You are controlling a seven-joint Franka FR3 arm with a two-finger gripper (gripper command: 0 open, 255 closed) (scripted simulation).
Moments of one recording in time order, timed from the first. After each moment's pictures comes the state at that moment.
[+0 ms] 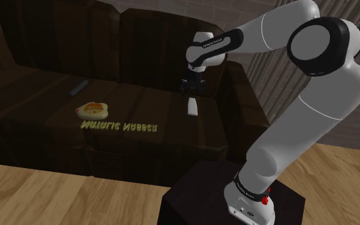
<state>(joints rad) -0.21 -0.10 -0.10 -2.25 -0.01 2.13 0.28</state>
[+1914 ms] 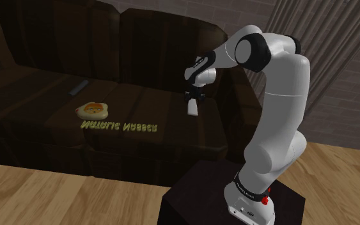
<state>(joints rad) -0.32 0.38 -0.18 -2.01 0.08 2.37 0.35</state>
